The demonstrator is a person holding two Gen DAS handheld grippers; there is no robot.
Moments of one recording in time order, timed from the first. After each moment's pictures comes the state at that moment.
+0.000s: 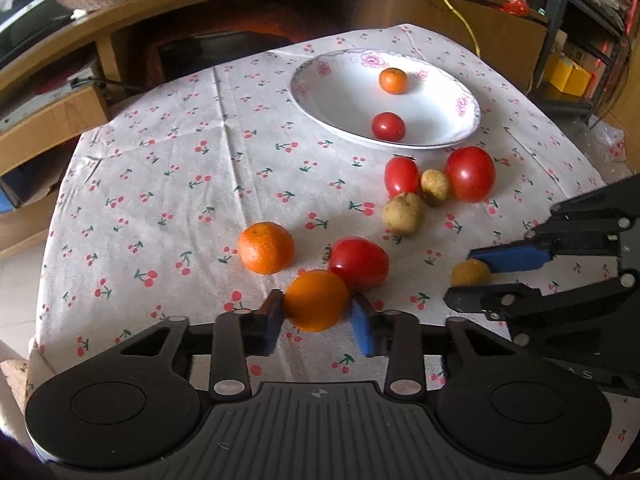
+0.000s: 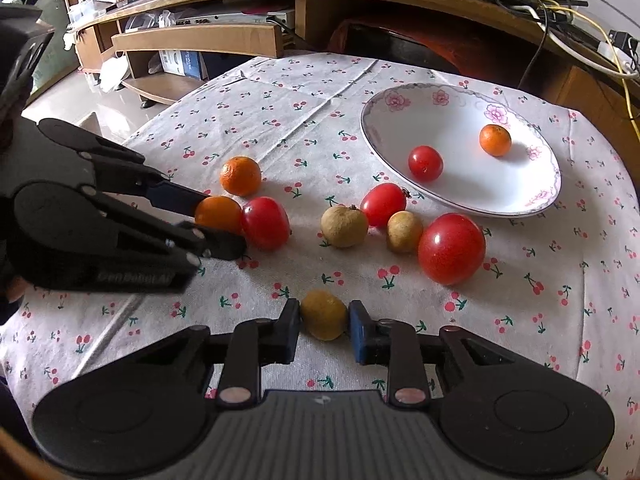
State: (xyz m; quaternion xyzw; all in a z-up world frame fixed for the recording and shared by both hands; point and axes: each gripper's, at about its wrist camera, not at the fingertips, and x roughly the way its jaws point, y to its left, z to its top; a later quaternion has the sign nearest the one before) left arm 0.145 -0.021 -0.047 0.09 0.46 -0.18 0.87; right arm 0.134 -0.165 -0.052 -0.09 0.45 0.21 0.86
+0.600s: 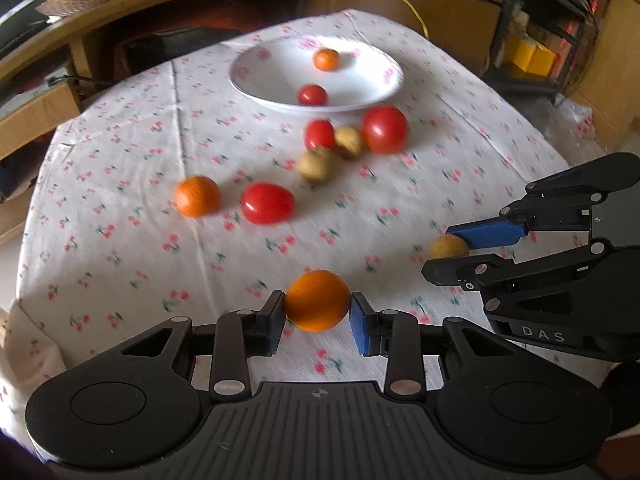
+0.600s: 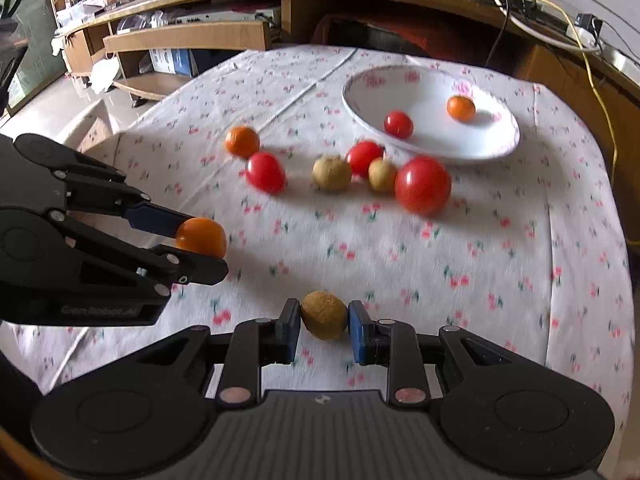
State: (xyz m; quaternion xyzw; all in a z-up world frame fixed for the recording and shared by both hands) left arm 0.087 -0.047 -0.042 0.10 0.47 -0.22 0.85; right arm 0.081 -0.184 -0.050 -0.08 0.45 0.19 0.87
